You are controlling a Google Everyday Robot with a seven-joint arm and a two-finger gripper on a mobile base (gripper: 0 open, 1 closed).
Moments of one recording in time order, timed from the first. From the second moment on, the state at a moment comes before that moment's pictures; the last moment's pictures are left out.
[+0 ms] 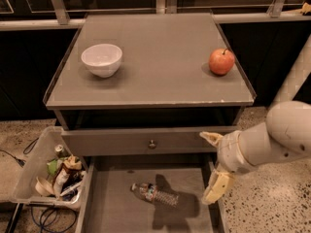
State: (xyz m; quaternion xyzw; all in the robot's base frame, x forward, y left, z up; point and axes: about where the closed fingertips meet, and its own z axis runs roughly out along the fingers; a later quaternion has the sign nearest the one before) arm 0.425 -0.145 0.711 -0.63 0.72 0.14 0.27
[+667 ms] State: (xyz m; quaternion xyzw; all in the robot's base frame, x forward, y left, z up) arm 0.403 -0.103 0.626 -0.65 0.65 0.18 0.35
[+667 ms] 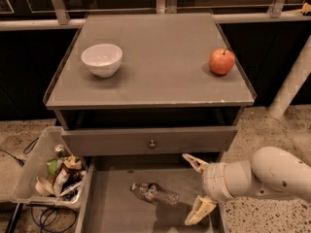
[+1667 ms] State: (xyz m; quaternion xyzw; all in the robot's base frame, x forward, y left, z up) arm 0.413 -0.103 0.580 -0.64 0.66 0.18 0.35
